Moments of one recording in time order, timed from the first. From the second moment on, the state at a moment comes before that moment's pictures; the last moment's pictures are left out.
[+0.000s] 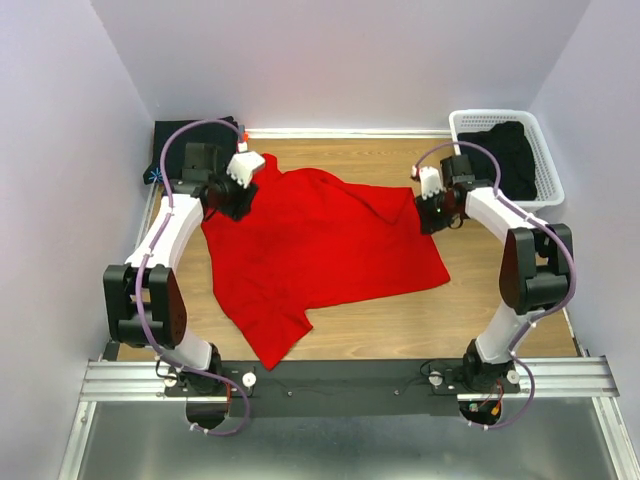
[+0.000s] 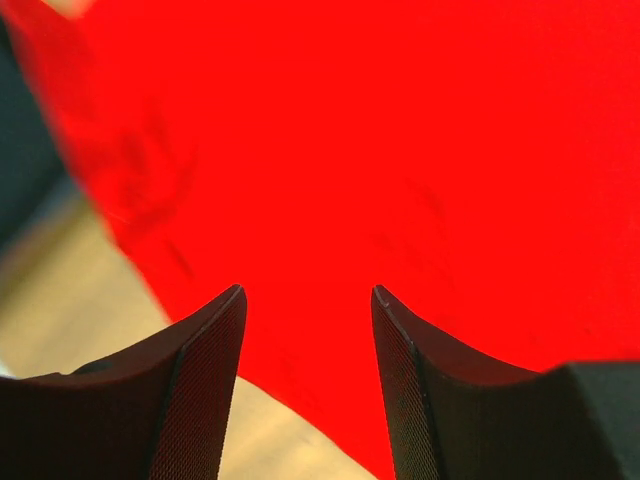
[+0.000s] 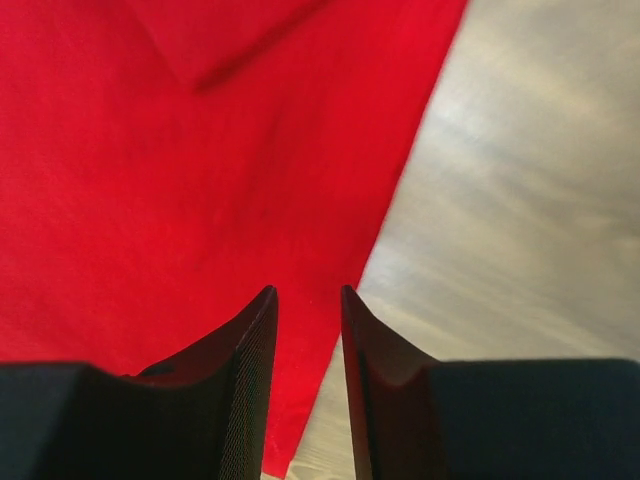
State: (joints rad) left arm -0.05 1.54 1.26 -0.55 0.38 0.56; right arm 0.12 1.76 1.25 -0.58 -0.22 -0.36
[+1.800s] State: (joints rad) left arm -0.09 1.74 1.13 -0.50 0.35 0.55; right arm 0.32 1.91 1.34 -0.63 -0.11 -0.34
